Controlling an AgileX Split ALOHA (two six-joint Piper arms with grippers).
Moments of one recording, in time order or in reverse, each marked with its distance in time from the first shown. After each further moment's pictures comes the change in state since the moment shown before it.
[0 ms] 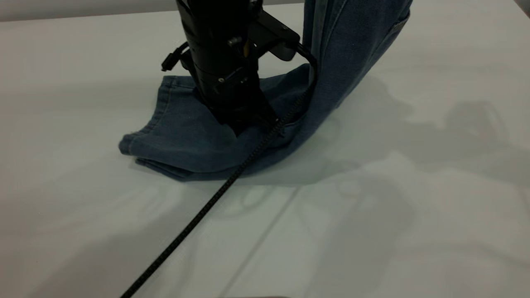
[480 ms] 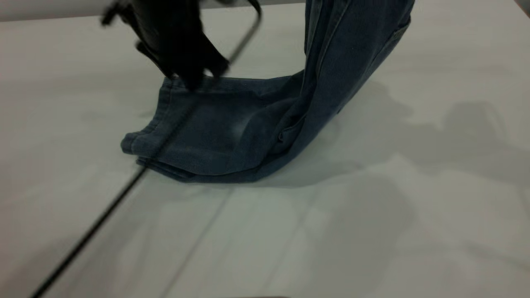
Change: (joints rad) left arm 0.161 -0.126 0.000 0.065 0.056 -0.042; right arm 0.000 0.000 -0.001 -0.042 -0.004 0.000
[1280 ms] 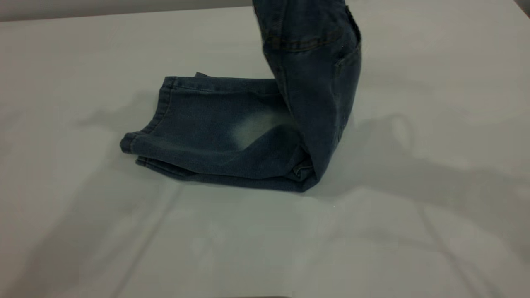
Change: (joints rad) left arm 0.094 -0.535 0.000 0.027 0.078 0.000; right arm 0.418 0.027 -0.068 0.066 -0.447 -0.153
